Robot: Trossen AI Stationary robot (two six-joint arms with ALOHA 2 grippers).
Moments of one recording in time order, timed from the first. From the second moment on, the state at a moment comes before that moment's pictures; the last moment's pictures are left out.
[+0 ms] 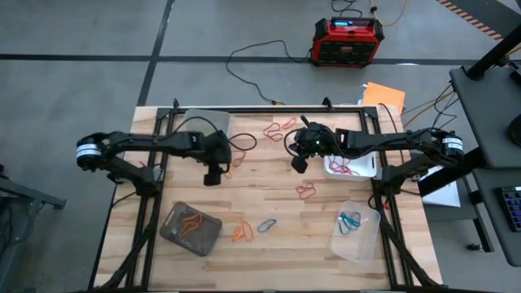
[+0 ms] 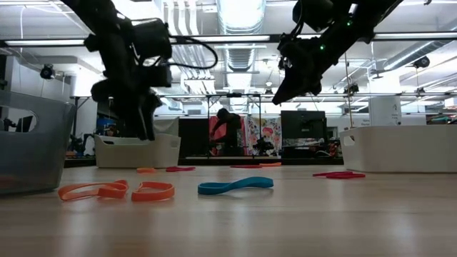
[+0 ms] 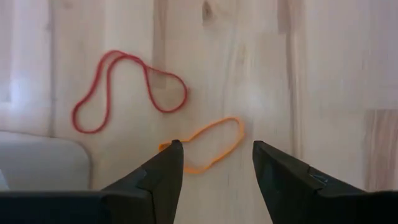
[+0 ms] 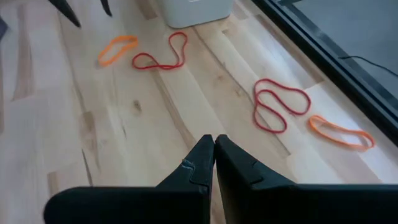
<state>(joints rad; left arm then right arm) 0.29 1.38 0.81 -0.58 0.05 0.28 -0.25 1.37 0.85 -0.16 0.12 0.14</state>
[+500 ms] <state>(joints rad) 0.29 1.59 0.80 -0.54 0.06 0.31 -0.24 1.37 0.85 -0.16 0.12 0.16</state>
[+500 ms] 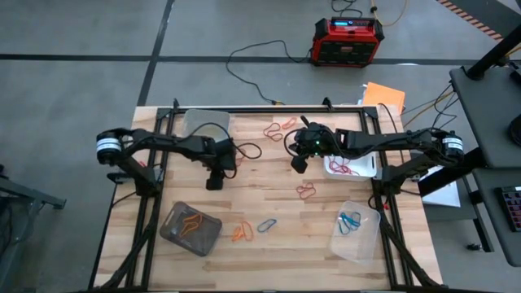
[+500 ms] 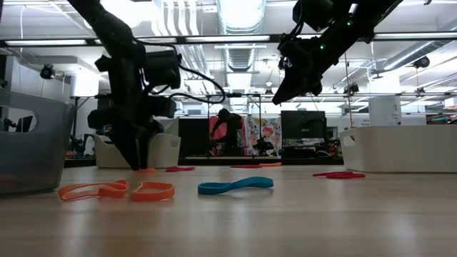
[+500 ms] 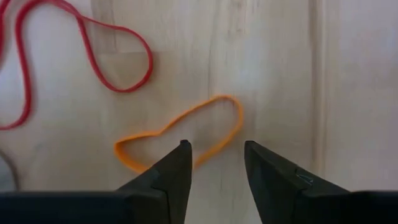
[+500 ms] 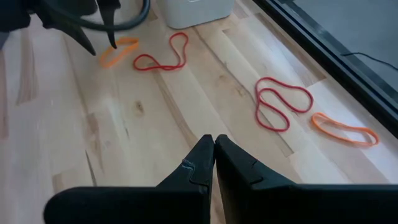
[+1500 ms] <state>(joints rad) 0.24 1.52 0.86 -0.56 0.08 0.35 -0.24 1.37 0.85 -0.18 0.12 0.14</state>
